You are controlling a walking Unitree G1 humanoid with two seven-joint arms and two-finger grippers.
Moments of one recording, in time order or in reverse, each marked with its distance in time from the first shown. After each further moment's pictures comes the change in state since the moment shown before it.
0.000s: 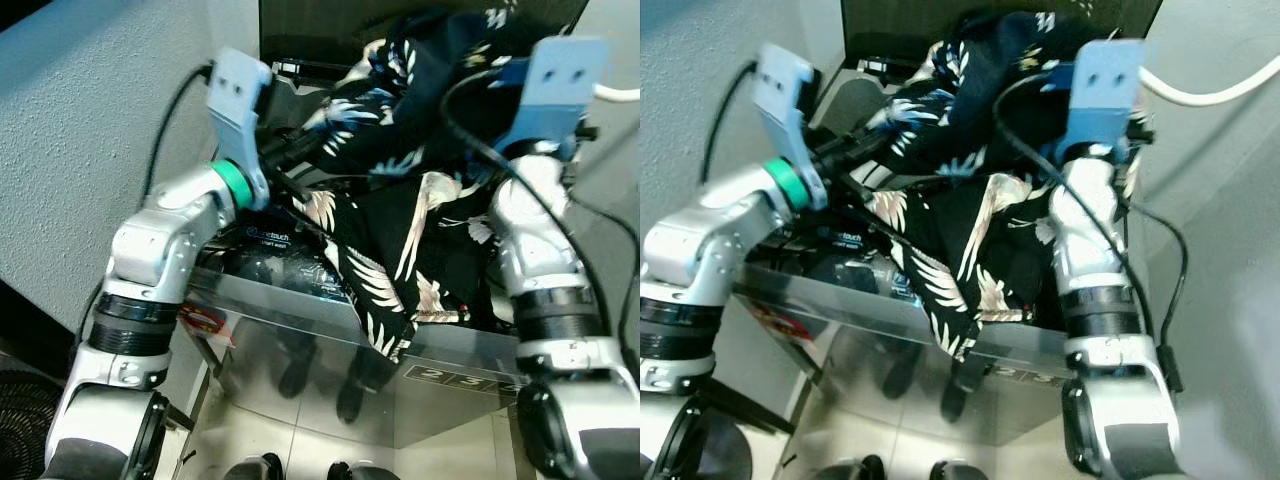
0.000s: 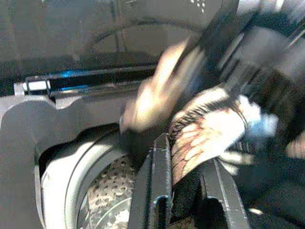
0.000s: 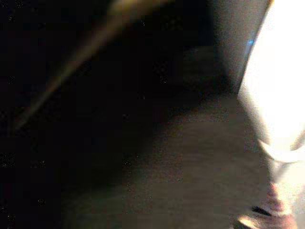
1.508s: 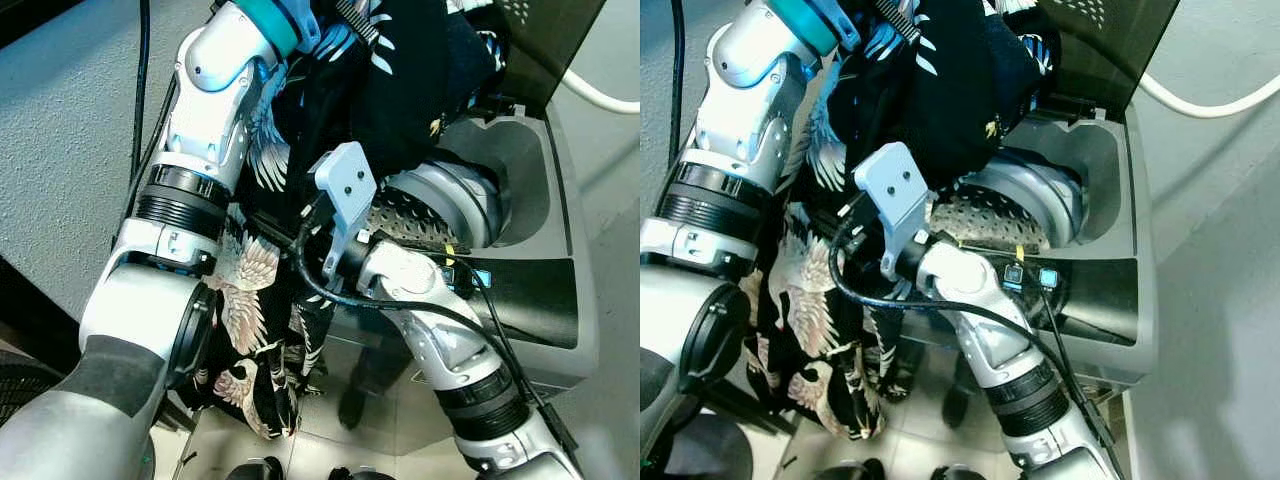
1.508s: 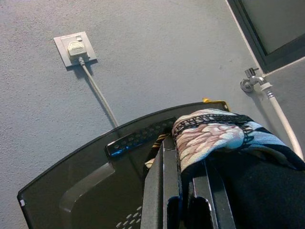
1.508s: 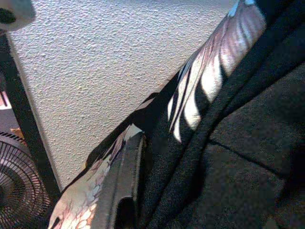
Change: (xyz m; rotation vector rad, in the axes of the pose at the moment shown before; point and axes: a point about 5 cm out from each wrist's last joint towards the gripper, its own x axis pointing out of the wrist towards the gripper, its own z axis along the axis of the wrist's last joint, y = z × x) left arm 0.057 -0.025 0.122 0.504 -0.626 -0.040; right arm -0.111 0.130 0.043 0.422 0.025 1.145
